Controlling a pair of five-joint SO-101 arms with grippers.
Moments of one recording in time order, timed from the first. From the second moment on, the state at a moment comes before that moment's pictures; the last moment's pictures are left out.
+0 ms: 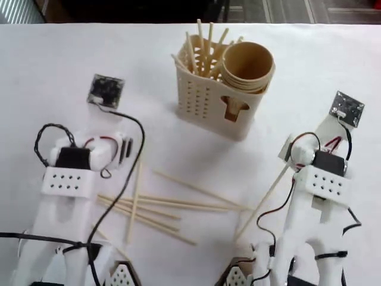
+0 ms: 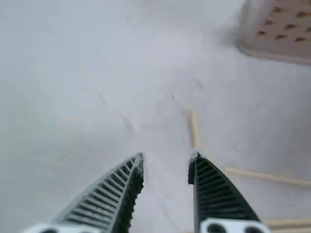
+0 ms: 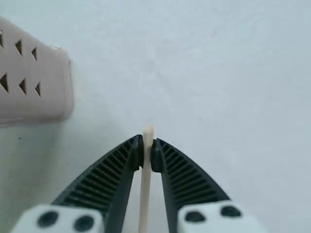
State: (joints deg) left arm -0.7 -37.8 47.9 57.6 -8.1; right arm 16.3 -34.6 44.1 58.5 -9.0
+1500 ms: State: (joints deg) left arm 4.4 13.5 22.5 64.5 -12.1; right arm 16.3 -32.1 47.6 53.7 -10.8
